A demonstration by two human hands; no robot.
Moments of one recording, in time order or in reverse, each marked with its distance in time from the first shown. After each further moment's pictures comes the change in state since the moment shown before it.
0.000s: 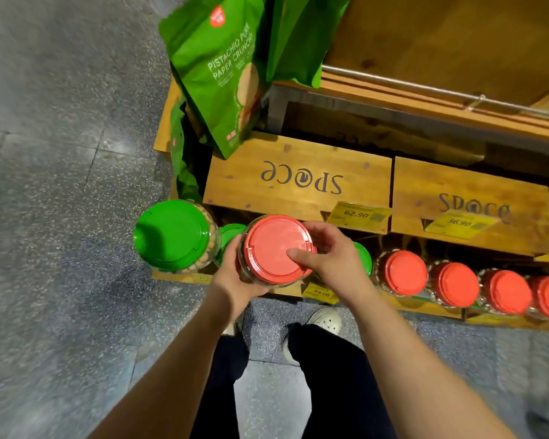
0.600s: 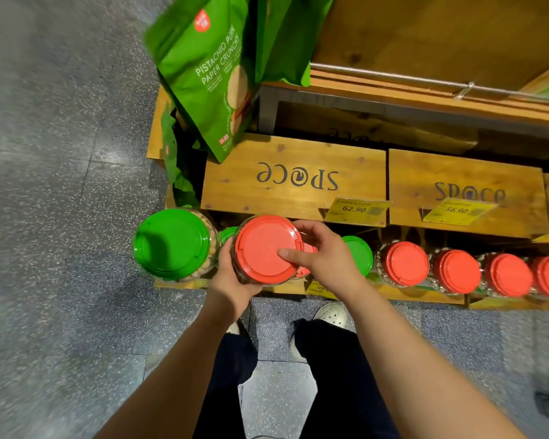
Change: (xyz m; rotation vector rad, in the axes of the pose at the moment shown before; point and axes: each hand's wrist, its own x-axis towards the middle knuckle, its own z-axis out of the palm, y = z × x) left_hand 0.001 0.005 -0.008 0.169 0.033 0.003; right_hand 0.004 0.001 0.013 -0.062 -0.017 0.025
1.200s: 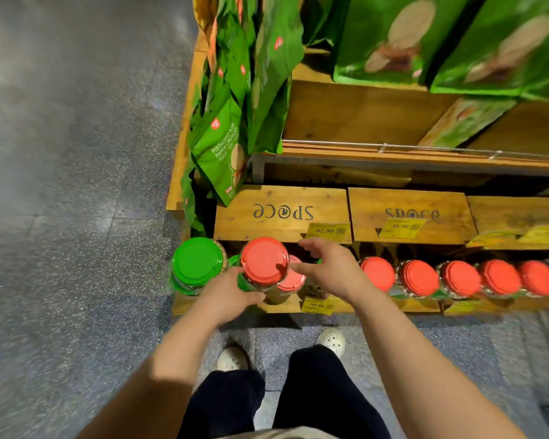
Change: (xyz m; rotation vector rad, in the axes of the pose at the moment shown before) left_hand -0.125 0.108 -0.044 0.734 -0.136 0.027; right_hand -0.122 -0.101 -0.053 -0.402 0.003 -0.090
